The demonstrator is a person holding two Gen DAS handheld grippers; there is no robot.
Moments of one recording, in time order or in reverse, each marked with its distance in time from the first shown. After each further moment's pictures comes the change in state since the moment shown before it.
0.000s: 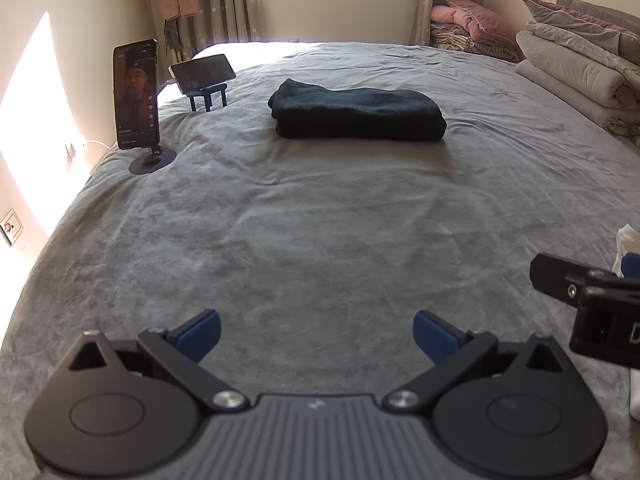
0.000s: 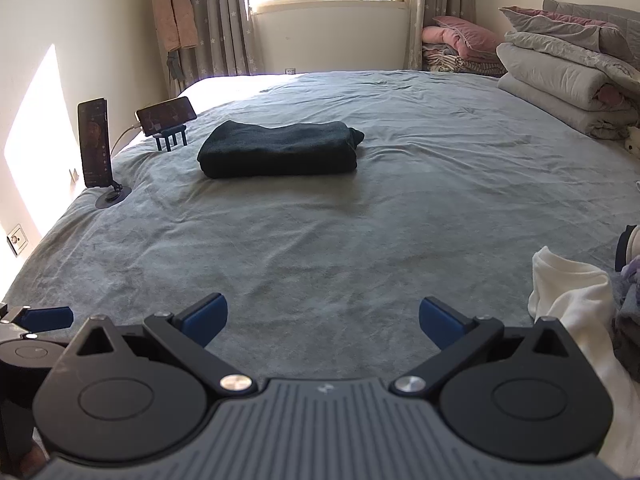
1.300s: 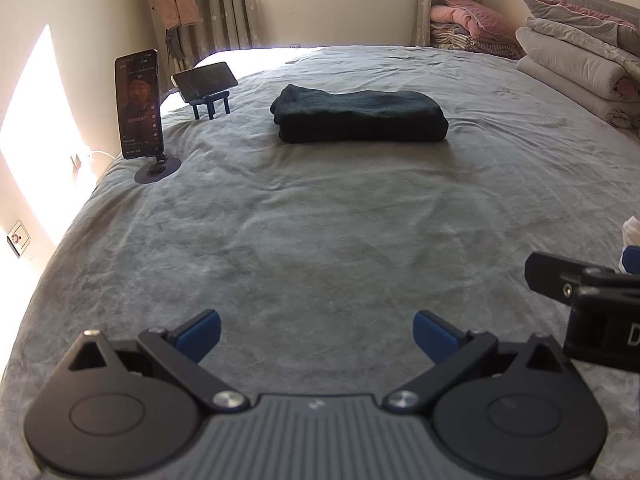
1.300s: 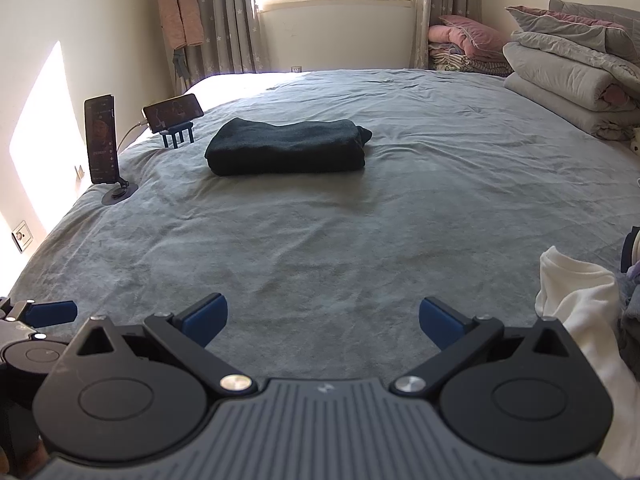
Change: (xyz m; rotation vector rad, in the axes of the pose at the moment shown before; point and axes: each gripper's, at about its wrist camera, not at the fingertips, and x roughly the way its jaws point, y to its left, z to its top) left arm -0.001 -0.003 -0.003 0.031 -0.012 0.025; right arm 0.002 0.004 0.000 -0.011 0.006 0.014
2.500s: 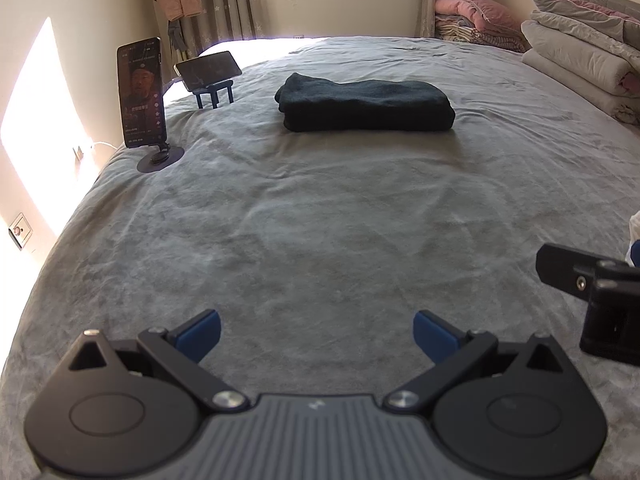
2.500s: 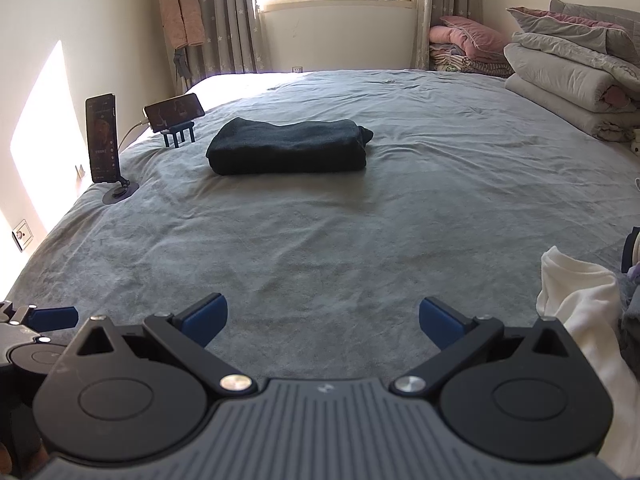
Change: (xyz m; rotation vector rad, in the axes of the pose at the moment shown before) left arm 0.003 0.007 -0.003 -0.018 0.054 -0.012; right arm -0.001 0.002 -0.002 0.010 -0.012 0.004
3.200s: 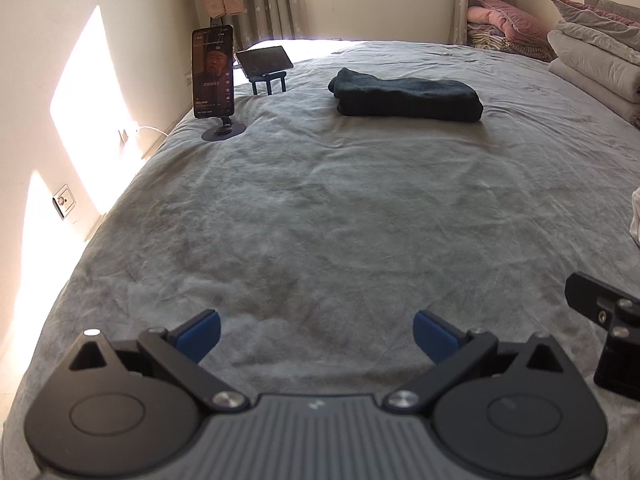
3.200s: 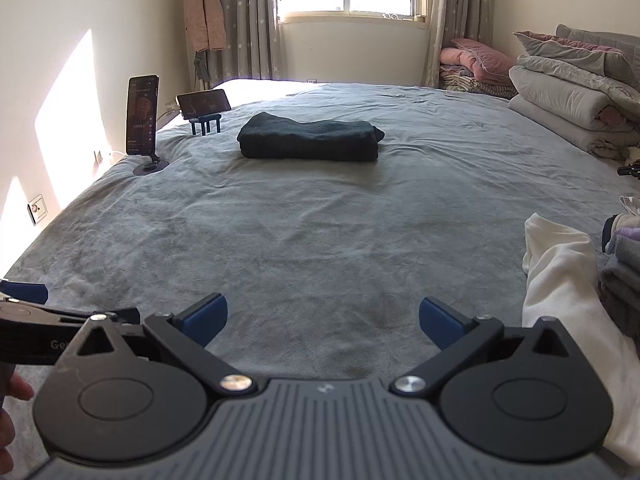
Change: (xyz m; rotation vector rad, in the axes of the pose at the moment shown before) left arm -0.054 0.028 -0.067 -0.041 -0.032 0.110; right arm -0.052 0.023 -0.063 -0.082 -0.045 0.000
